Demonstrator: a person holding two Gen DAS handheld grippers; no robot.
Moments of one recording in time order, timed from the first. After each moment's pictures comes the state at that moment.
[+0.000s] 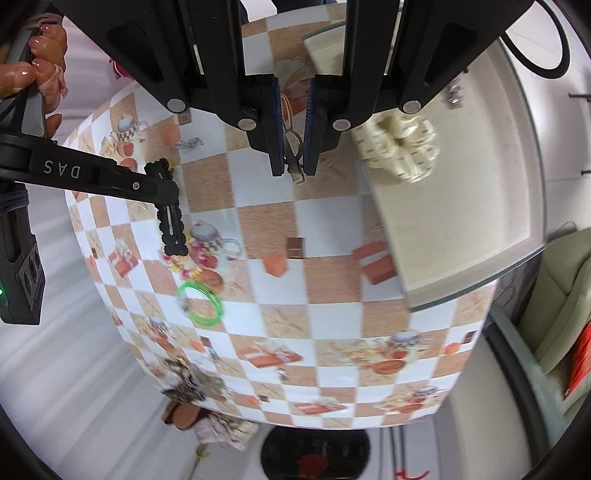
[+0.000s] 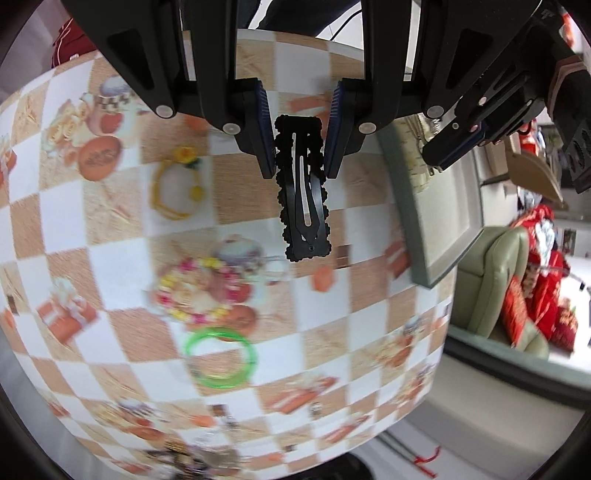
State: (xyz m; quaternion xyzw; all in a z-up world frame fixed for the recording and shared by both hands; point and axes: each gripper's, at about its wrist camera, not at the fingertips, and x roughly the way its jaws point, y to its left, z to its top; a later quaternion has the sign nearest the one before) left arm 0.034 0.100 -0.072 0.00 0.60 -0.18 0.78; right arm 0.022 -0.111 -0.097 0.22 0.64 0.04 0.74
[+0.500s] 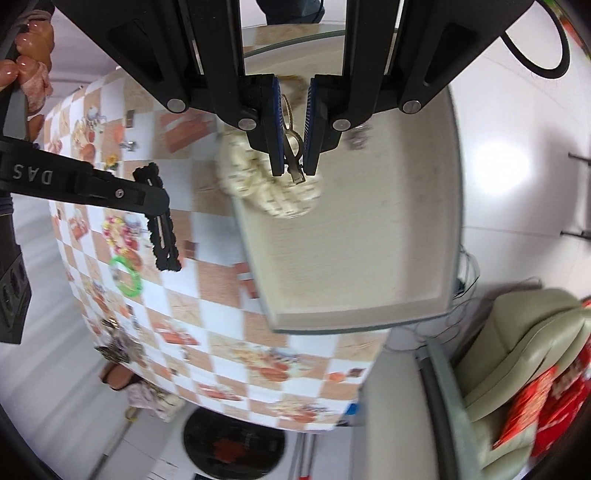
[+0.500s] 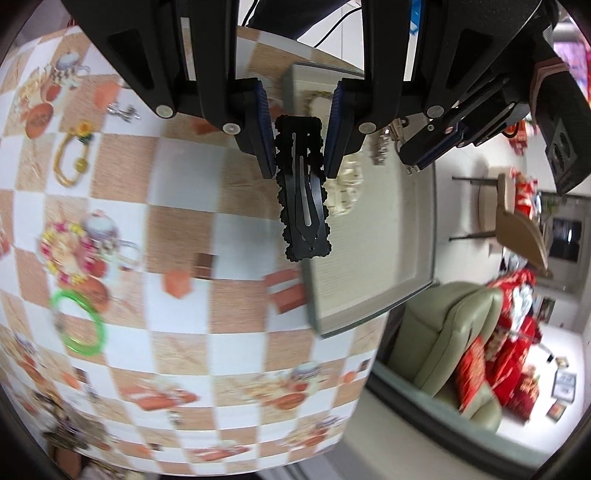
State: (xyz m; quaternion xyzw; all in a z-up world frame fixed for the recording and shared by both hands) left arm 0.018 0.209 -0.082 -0.05 0.60 -0.08 0.79; right arm 0.050 0.010 -0.092 0.15 0.65 0.15 0.73
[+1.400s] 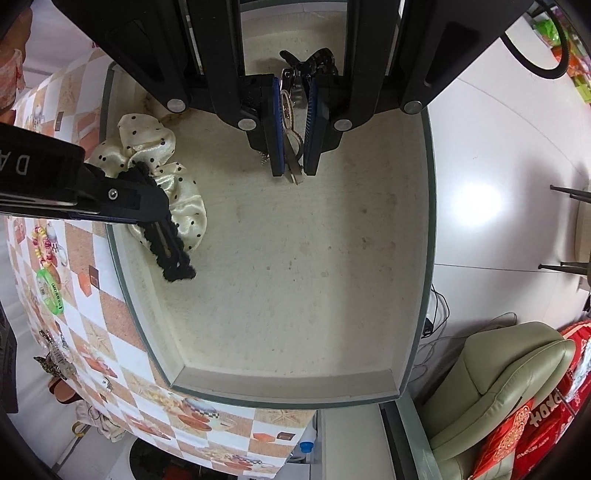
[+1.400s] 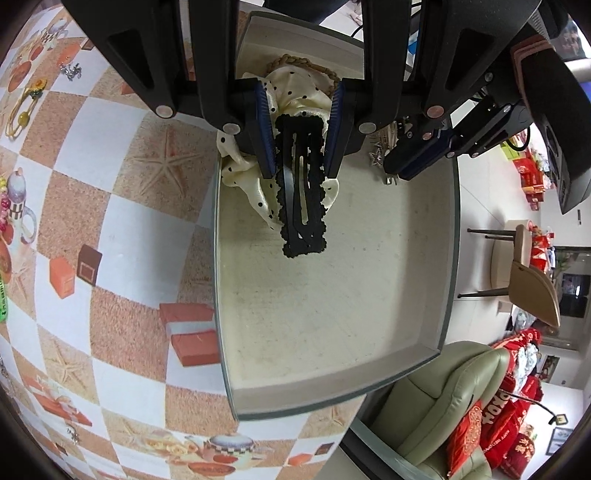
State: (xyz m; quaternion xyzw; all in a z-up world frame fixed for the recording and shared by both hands) left arm 0.024 0.247 -0.157 -0.03 0.65 -0.02 0.76; right arm 0.075 0.097 -0.160 0.08 0.71 0.18 0.67
